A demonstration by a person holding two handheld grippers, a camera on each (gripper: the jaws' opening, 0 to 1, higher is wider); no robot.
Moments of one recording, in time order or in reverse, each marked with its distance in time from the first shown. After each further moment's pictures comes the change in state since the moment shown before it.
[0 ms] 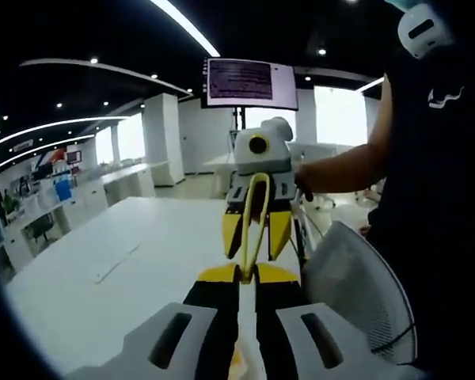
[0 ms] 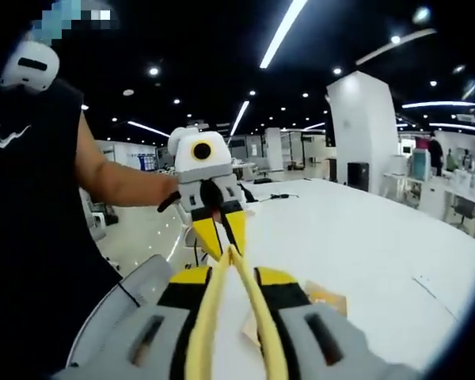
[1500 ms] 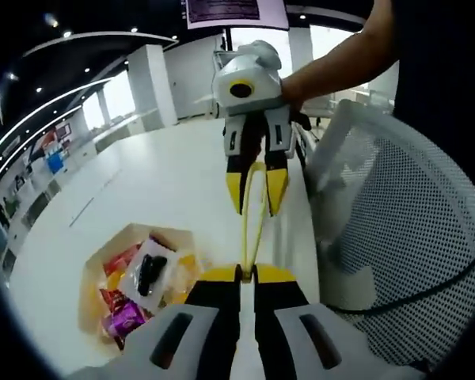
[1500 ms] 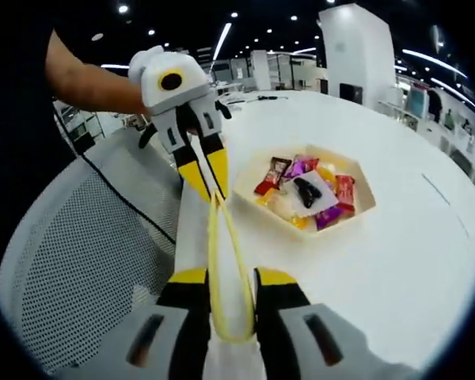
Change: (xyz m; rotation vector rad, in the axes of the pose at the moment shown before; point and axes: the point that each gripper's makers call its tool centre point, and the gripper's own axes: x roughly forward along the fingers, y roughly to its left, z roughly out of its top) left arm 0.055 -0.029 -0.188 0.055 0.359 -0.010; right arm -0.005 0.001 -0.217 0.104 0.464 -0.026
